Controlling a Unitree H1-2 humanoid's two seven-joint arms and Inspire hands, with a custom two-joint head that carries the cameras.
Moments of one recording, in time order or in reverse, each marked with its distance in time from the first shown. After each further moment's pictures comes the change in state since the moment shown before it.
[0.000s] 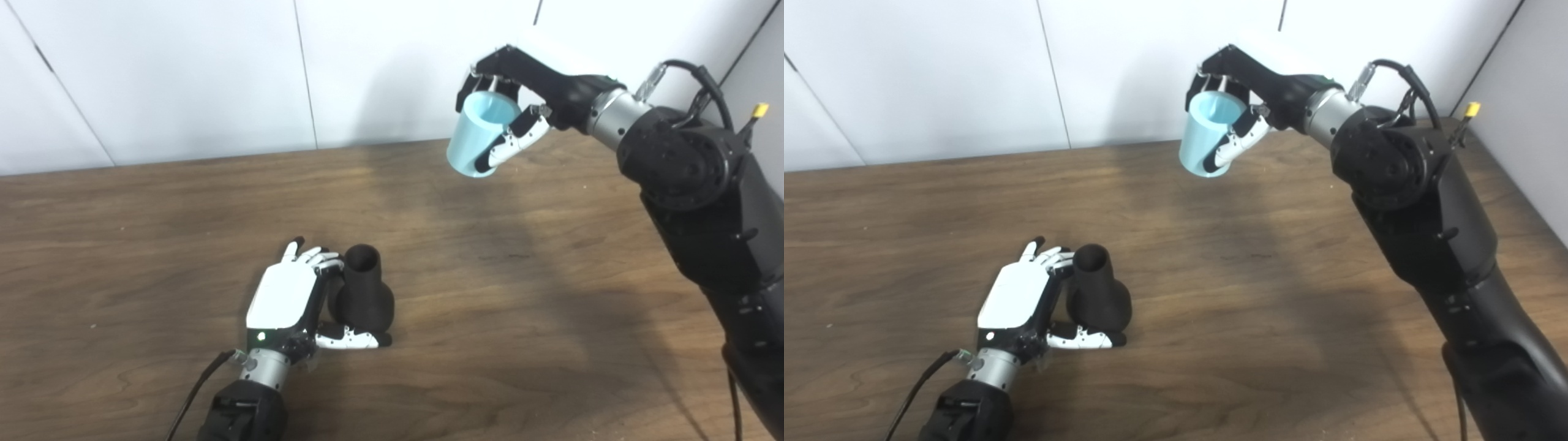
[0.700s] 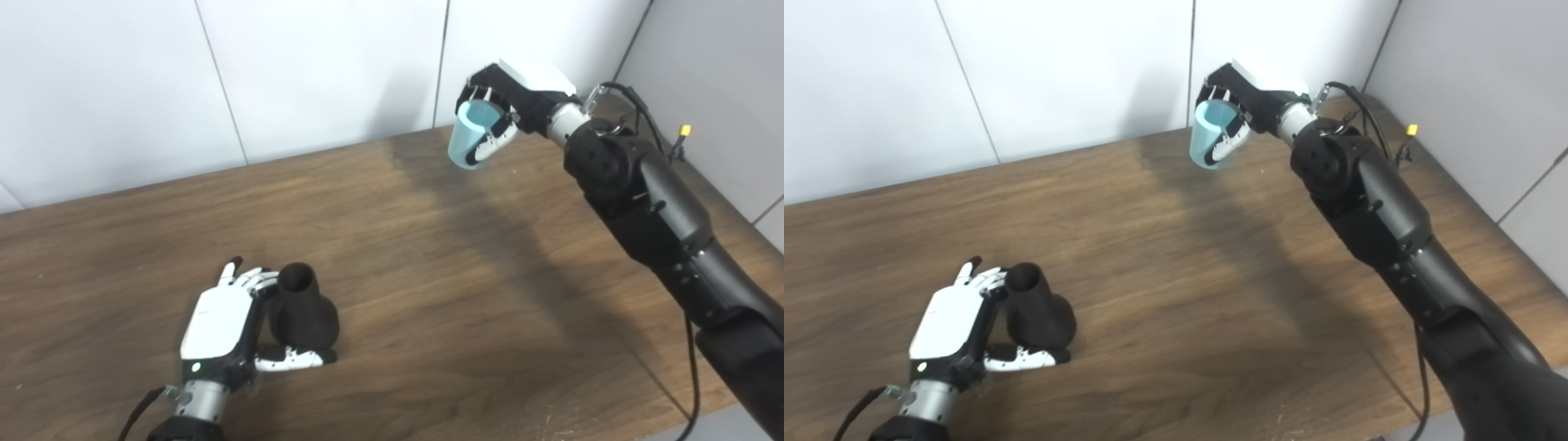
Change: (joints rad) left arm -0.010 0.046 0.034 0.026 -0.051 -0.084 0.003; right arm 0.117 -0.082 -0.024 0.316 -0.015 -0.093 -0.291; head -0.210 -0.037
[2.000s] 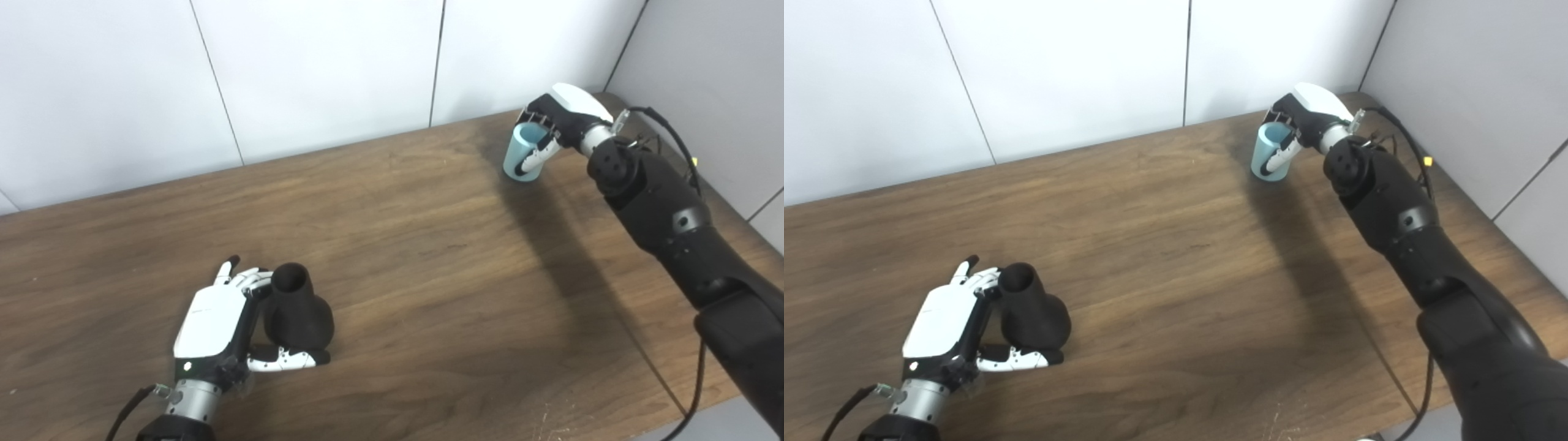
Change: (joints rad) left arm -0.010 0.031 0.019 0.012 -0.041 -0.044 -0.004; right arm -0.019 -0.013 -0.027 0.620 0.075 -0.191 -0.256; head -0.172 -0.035
